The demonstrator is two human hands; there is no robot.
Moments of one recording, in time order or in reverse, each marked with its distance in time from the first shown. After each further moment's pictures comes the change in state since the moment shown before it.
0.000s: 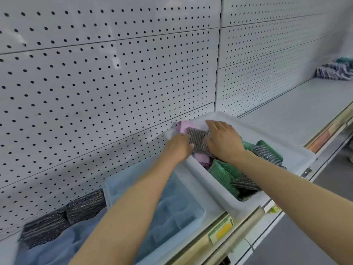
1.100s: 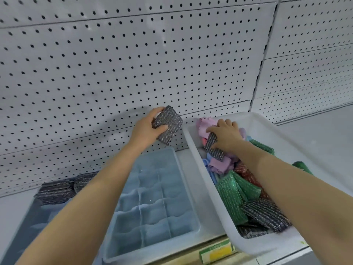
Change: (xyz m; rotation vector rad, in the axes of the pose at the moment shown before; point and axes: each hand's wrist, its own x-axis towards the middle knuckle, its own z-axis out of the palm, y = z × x) left_hand -0.023 -0.089 -0.042 -0.561 0.409 -0.270; right_hand 0.102 0.030 0.090 -0.063 -0.346 -0.245
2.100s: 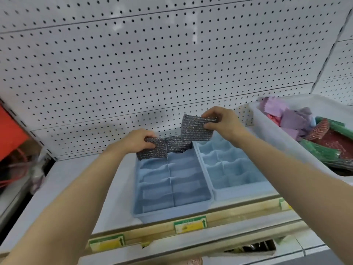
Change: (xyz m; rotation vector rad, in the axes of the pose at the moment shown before) left_hand -0.173 -0.157 -0.238 0.475 -0.380 -0.234; right_hand -0.089 -0.288 -0.054 1.201 0.136 -0.050
